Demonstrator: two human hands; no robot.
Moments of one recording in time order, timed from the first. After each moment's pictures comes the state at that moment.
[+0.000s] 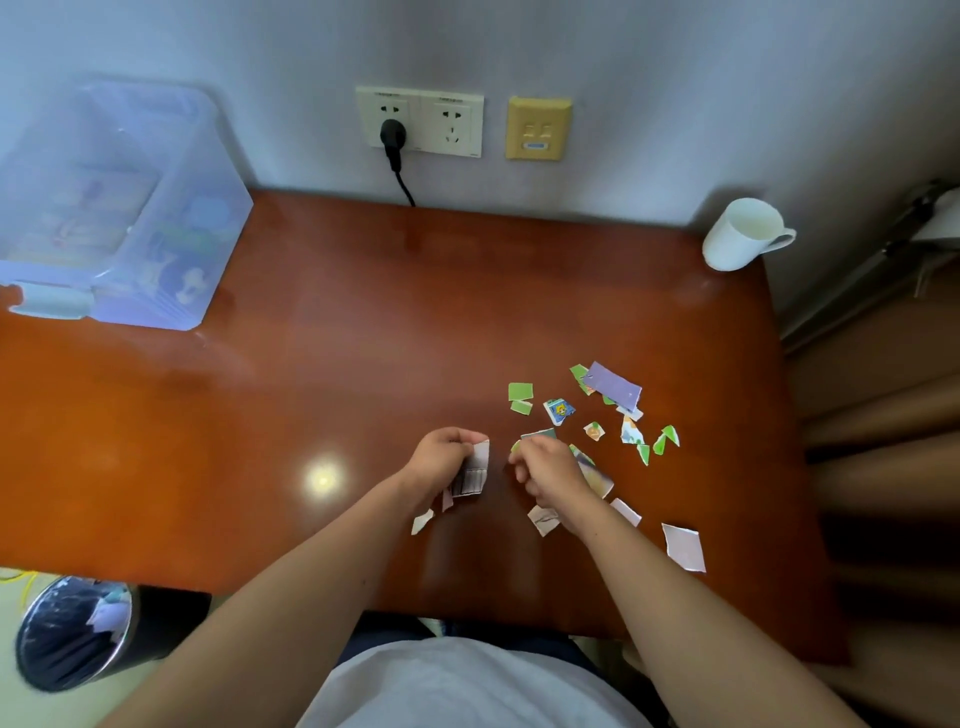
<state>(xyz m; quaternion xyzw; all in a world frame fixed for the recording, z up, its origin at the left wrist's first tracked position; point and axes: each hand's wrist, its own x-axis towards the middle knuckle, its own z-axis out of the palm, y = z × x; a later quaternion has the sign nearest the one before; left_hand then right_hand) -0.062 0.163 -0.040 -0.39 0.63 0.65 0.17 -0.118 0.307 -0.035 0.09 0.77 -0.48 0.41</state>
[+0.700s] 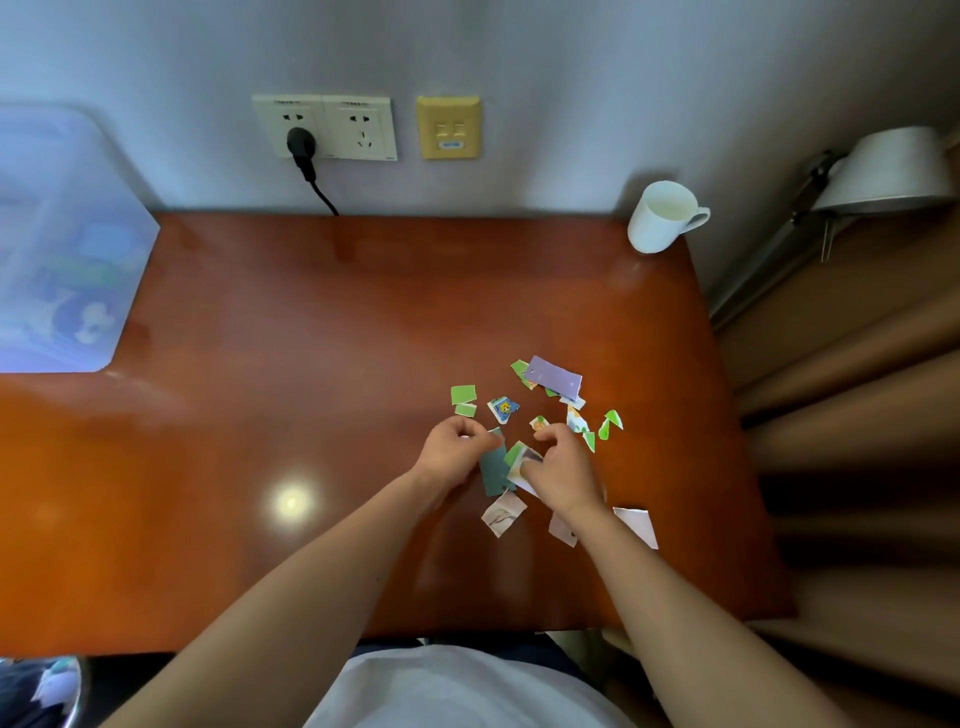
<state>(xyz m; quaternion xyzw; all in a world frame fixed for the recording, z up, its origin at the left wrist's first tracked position) -0.107 0.217 -0.046 -0.34 0.67 0.63 0.18 -0.132 0.368 -0.043 0.07 0.90 -0.34 0.27</state>
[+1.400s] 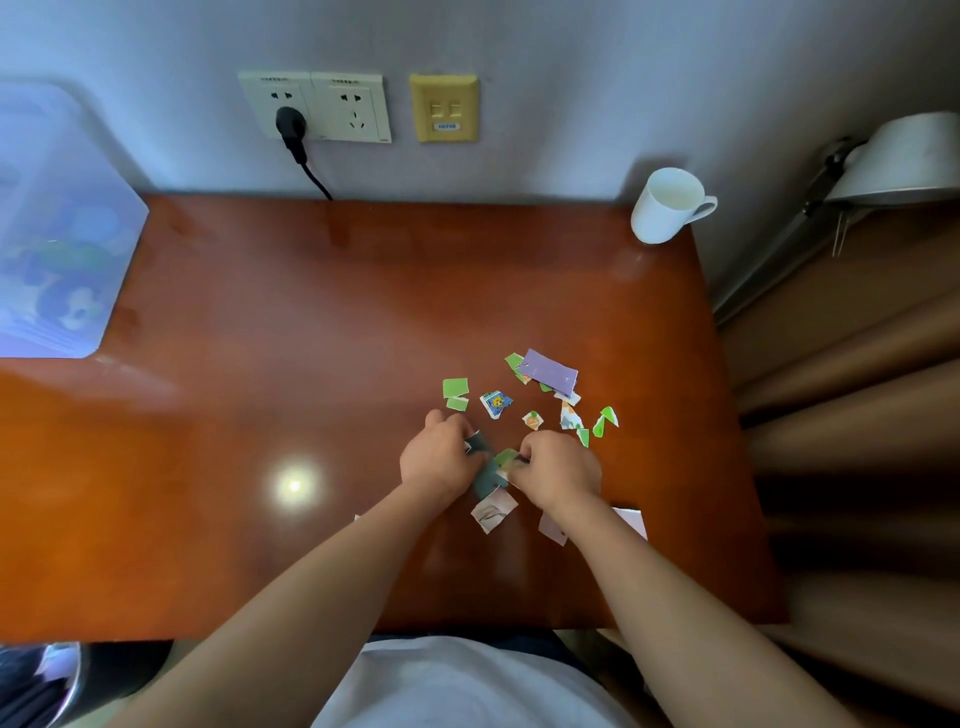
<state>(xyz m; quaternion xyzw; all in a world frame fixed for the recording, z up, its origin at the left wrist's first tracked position) -0.105 0.226 -0.056 -0.22 0.91 0.27 0.20 -0.142 0.370 -0.043 -0.10 0.96 -0.08 0.23</state>
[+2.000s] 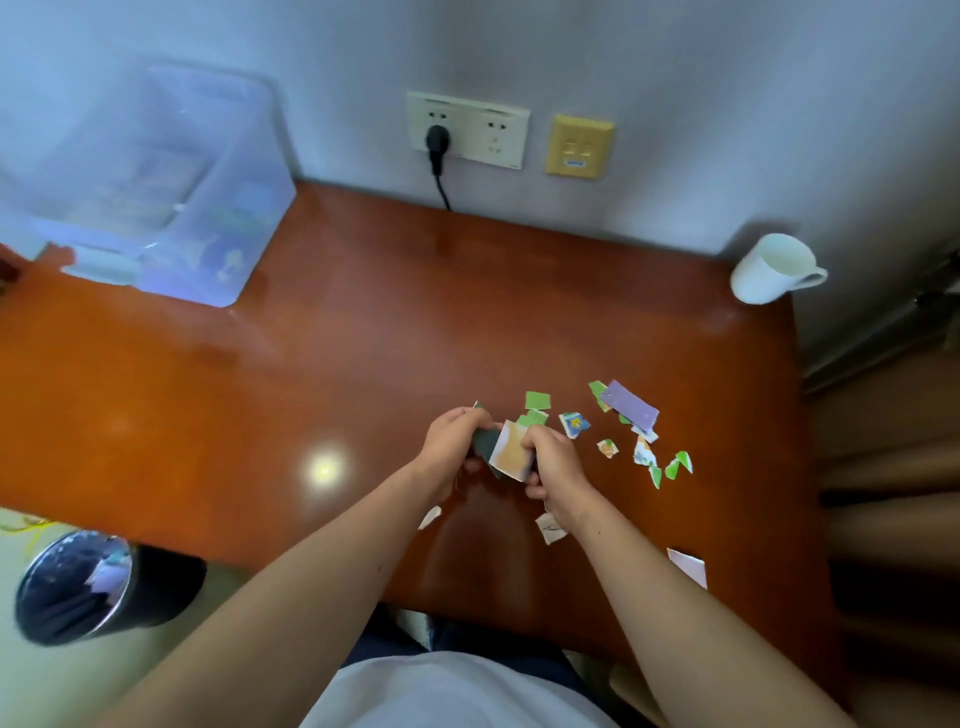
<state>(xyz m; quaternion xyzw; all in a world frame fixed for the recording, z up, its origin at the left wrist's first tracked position) -0.068 0.166 -0.013 -0.44 0.54 0.72 0.08 -0.119 0.284 -0.007 0.16 0.71 -0.55 0.41</state>
